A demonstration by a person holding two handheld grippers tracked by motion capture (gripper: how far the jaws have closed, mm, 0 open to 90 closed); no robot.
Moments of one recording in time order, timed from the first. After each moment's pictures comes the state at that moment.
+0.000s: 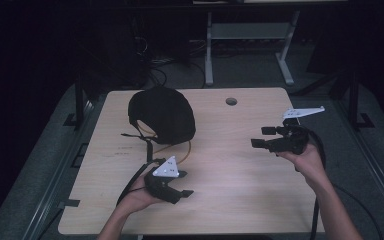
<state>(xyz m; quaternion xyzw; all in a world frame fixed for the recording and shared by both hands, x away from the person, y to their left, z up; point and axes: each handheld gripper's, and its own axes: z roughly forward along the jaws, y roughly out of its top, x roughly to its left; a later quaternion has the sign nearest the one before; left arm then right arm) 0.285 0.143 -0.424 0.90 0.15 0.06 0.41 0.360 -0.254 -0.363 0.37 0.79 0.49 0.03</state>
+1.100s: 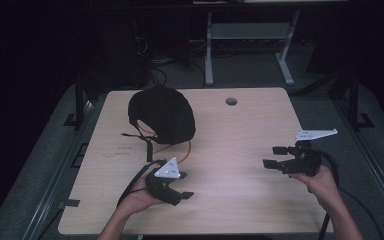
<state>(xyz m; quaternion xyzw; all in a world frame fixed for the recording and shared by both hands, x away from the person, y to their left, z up) 0.284 0.141 -0.427 0.91 0.14 0.05 0.39 0.319 -0.285 -0.399 0.38 0.79 0.48 0.02</state>
